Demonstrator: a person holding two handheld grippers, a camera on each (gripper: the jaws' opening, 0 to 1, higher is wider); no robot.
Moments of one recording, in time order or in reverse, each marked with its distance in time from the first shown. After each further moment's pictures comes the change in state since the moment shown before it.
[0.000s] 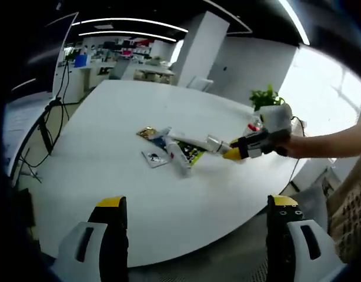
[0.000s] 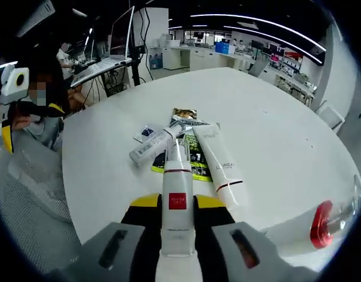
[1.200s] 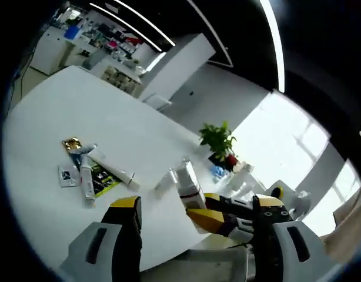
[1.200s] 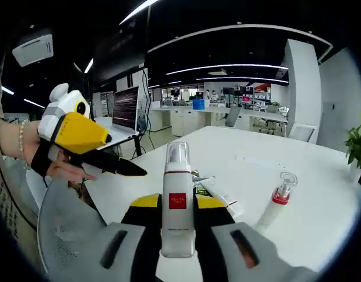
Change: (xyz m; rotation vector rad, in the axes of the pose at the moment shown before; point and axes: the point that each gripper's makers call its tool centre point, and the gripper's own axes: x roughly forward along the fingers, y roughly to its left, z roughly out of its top) left arm 0.033 -0.151 0.087 -0.279 -0.148 -0.418; right arm -0.146 0.075 0.057 0.114 -0.456 -0.153
